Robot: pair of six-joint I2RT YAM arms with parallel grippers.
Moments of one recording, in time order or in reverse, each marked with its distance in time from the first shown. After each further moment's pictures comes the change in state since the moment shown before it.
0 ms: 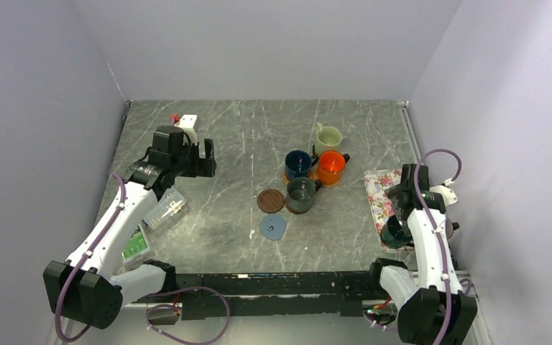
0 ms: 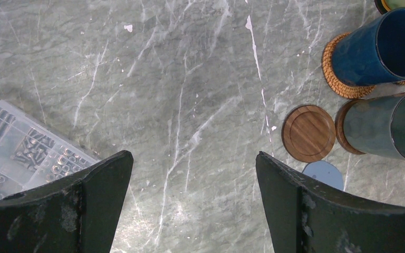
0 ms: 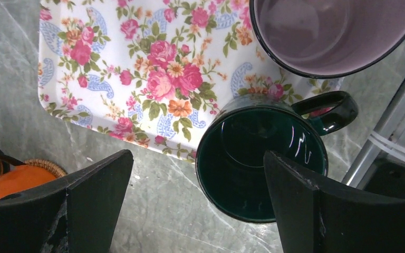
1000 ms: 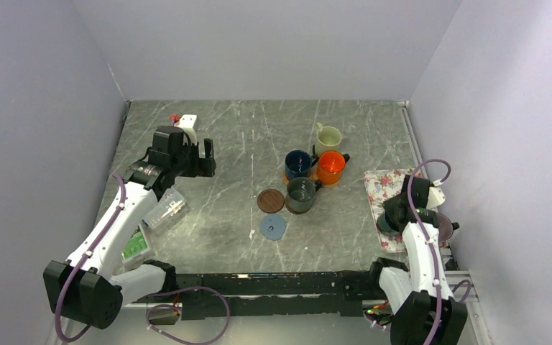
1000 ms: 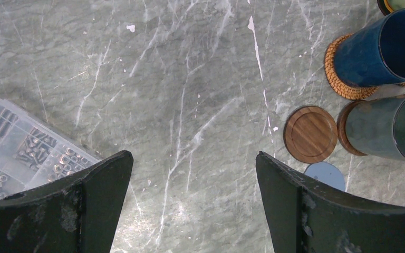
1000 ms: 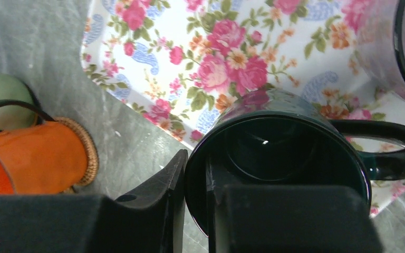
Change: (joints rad) left arm 0.000 0.000 0.000 0.000 -0.008 0.000; right arm -0.077 -0.070 -0.232 0.349 -0.275 -0.167
